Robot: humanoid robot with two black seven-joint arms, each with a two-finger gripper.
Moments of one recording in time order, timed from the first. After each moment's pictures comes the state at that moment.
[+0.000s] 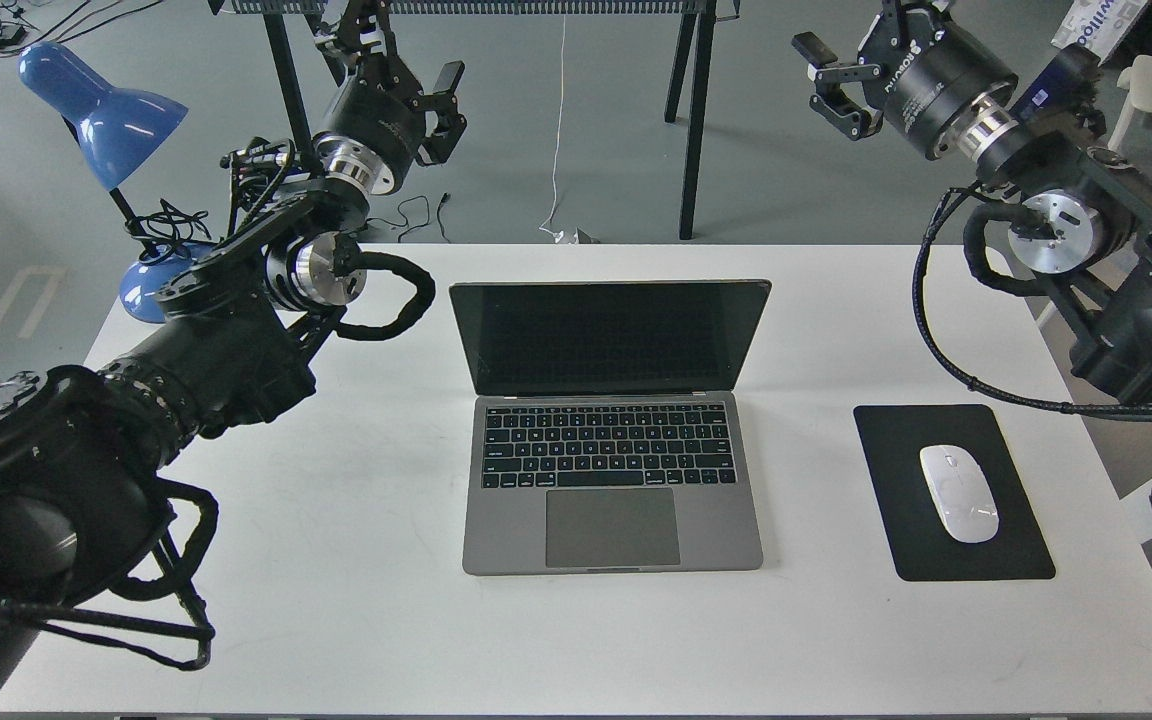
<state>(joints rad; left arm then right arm) -1.11 0.00 -0.53 -0.34 -0.02 -0.26 -0.49 1.04 -0.37 0.67 0.71 -0.31 0.40 0.26</state>
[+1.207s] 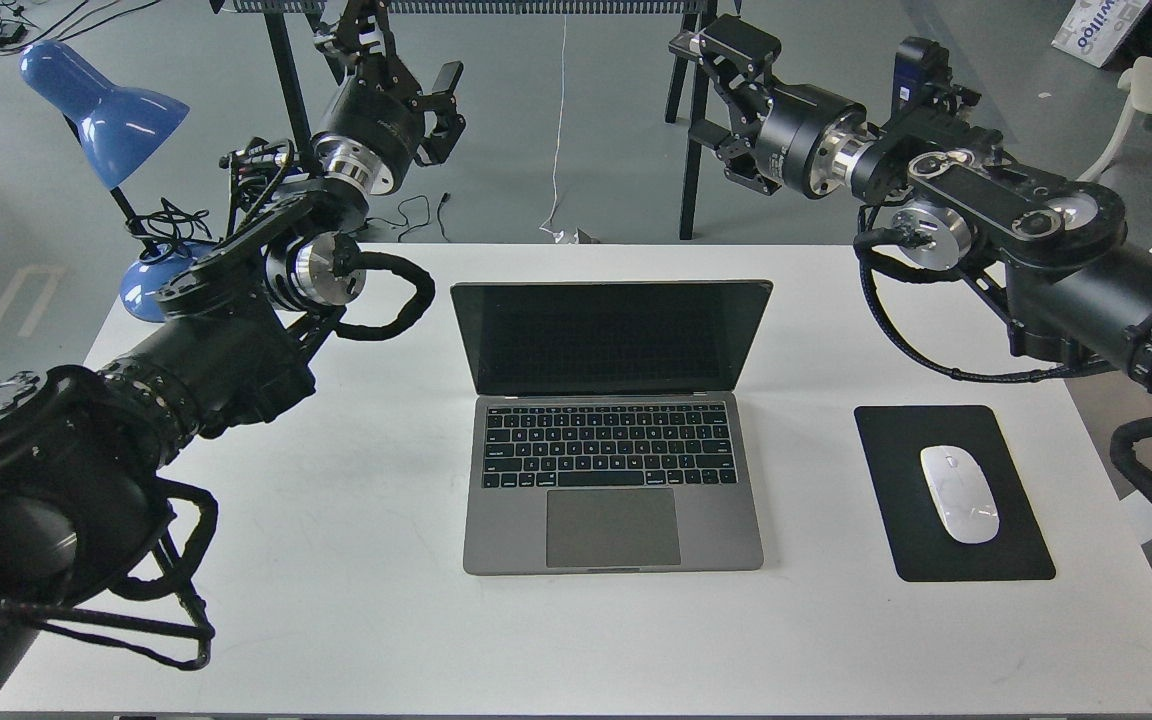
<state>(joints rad) -1.11 0.01 -0.53 -0.34 -0.02 -0.26 -0.49 1.30 -0.17 0.00 0.54 -0.33 0.28 0.25</state>
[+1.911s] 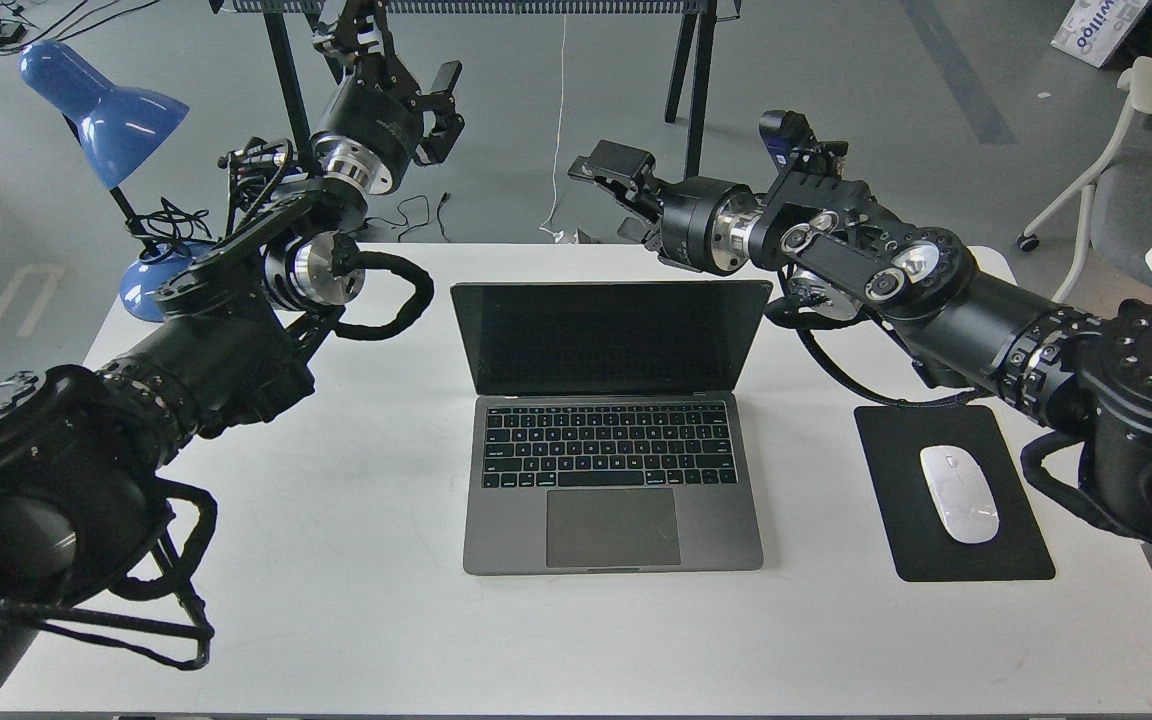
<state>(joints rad) -1.11 0.01 -0.53 -0.34 -0.02 -0.26 -0.49 1.27 0.00 -0.18 0.47 -0.32 0.30 0.24</state>
